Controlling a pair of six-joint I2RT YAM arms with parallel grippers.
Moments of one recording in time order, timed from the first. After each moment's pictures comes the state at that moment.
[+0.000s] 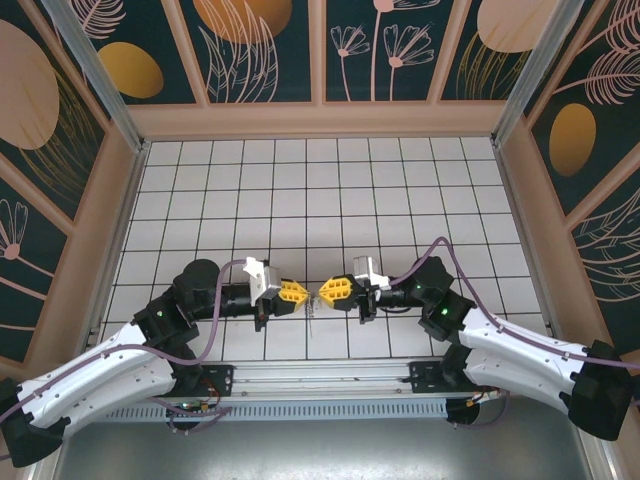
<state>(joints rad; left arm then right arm) -0.93 0.66 0.56 -0.07 0.51 0.00 0.93 0.85 0.42 0.53 -0.69 0.02</state>
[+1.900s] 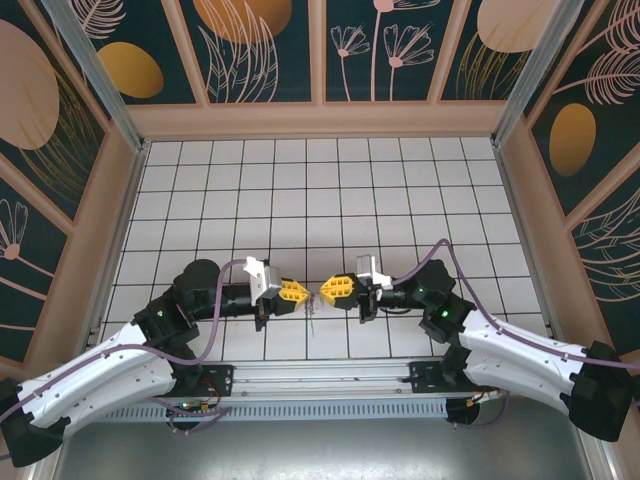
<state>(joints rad) -0.93 0.66 0.56 -0.07 0.50 0.00 0.93 0.83 0.38 0.57 -0.65 0.05</state>
